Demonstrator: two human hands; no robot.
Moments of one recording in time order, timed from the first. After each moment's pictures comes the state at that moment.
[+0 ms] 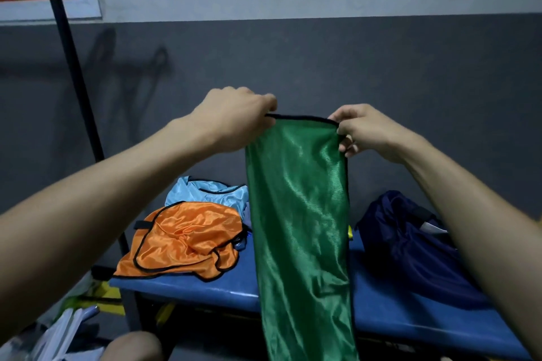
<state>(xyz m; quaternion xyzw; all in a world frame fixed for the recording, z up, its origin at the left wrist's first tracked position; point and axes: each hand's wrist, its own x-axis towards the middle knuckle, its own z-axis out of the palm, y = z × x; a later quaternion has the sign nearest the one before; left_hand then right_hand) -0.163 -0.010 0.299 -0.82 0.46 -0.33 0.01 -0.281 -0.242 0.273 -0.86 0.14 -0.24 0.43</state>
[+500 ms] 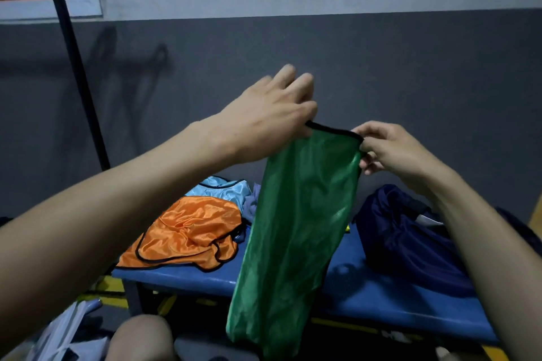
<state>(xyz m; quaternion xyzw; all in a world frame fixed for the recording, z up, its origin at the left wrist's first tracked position) -0.219 -0.015 0.292 -0.66 0.60 -0.45 0.05 -0.340 -0.242 0.229 -0.82 0.13 -0.29 0.46</state>
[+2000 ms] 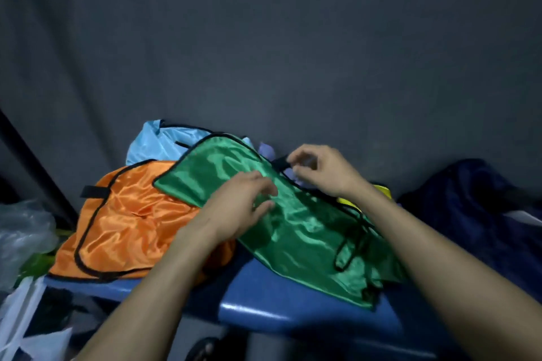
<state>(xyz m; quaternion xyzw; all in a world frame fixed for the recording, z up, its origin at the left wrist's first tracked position) 0.029 -0.098 0.009 -0.80 0.55 -0.05 -0.24 -0.059 -0.312 0.039 -0.93 0.08 -0.18 0.31</state>
